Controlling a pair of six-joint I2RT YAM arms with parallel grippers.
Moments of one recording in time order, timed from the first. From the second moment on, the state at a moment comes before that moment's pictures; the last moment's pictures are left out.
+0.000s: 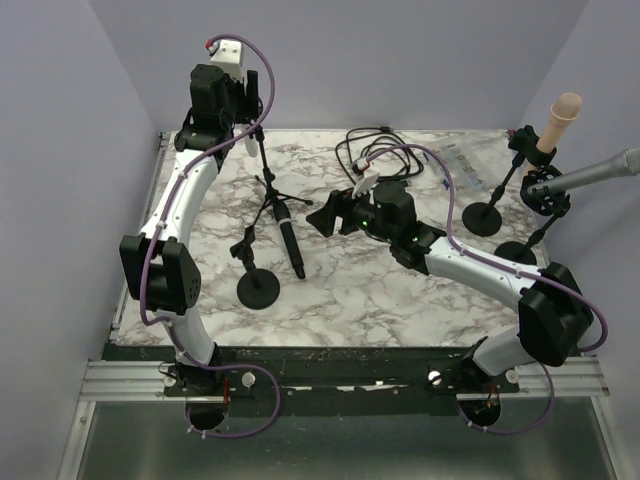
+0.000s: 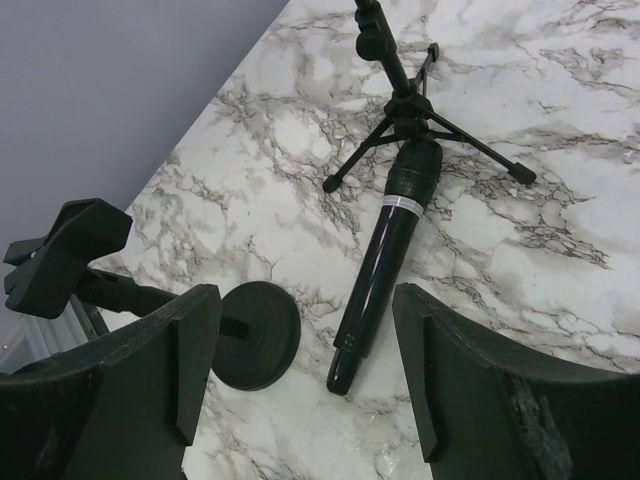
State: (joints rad) left arm -0.16 1.79 1.79 -0.12 -0.08 0.05; right arm 0.75 1.48 1.00 0.27 -0.13 0.43
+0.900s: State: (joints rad) left arm -0.16 1.82 1.95 -0.23 -0.06 0.07; right arm 0.75 1.48 0.97 0.29 -0.14 0.43
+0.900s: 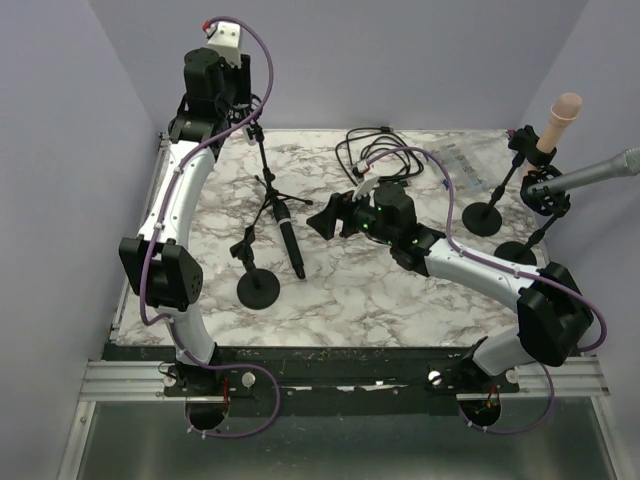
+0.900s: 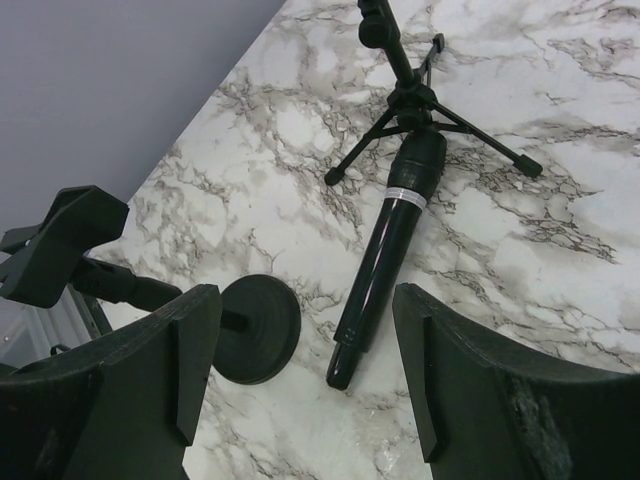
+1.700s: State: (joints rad) left arm -0.37 1.41 2.00 -0.12 -0.25 0.14; right arm 0.75 1.51 0.95 0.33 -0.16 0.46
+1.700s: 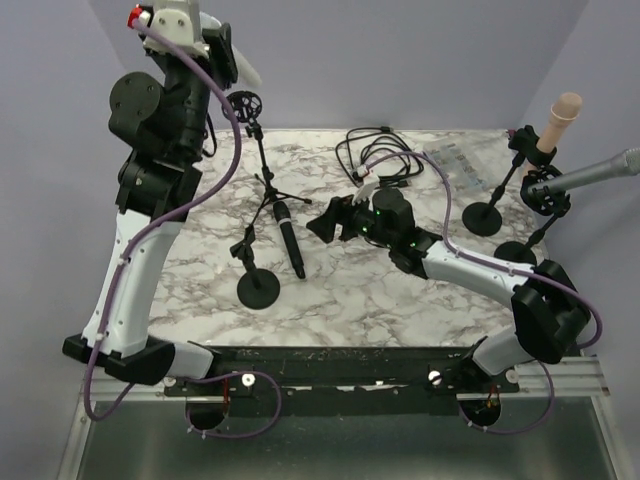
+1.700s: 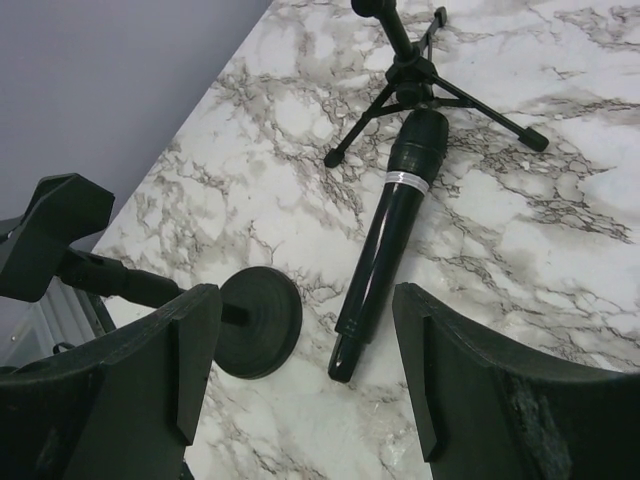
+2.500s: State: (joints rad) left arm -0.58 1.84 1.76 -0.62 0.05 -0.38; right arm 0.74 1.10 0.61 0.61 0.07 0.44
